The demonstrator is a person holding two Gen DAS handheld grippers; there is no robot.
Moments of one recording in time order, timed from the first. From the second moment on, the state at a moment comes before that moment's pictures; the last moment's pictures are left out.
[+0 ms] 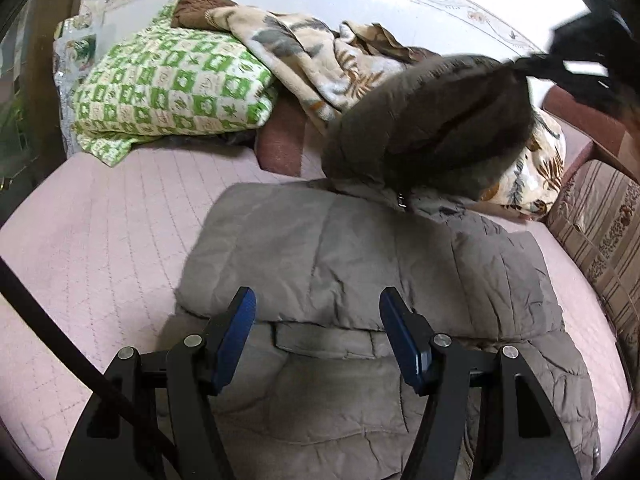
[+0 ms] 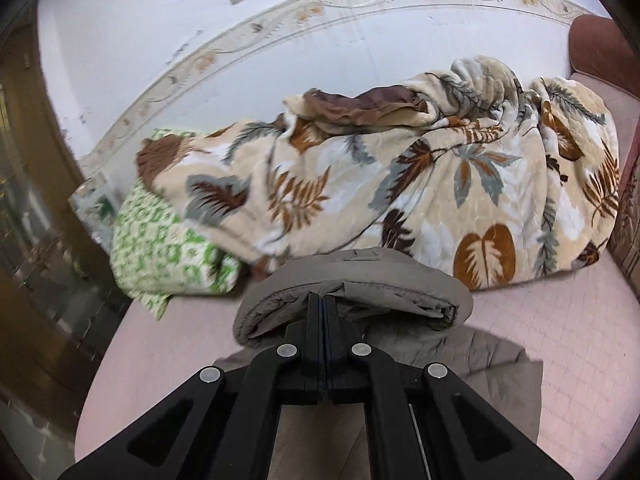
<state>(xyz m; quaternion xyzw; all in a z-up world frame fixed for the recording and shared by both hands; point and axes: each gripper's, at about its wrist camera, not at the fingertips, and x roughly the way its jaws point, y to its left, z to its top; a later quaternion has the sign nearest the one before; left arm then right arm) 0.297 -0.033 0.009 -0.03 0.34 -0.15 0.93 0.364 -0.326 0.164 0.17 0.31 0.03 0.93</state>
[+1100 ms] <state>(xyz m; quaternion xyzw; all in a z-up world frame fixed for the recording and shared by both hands) 0.300 -0.025 0.009 -0.04 0.35 -0.14 0.93 0.317 -0.347 -0.018 0.41 0.35 -0.01 0.84</state>
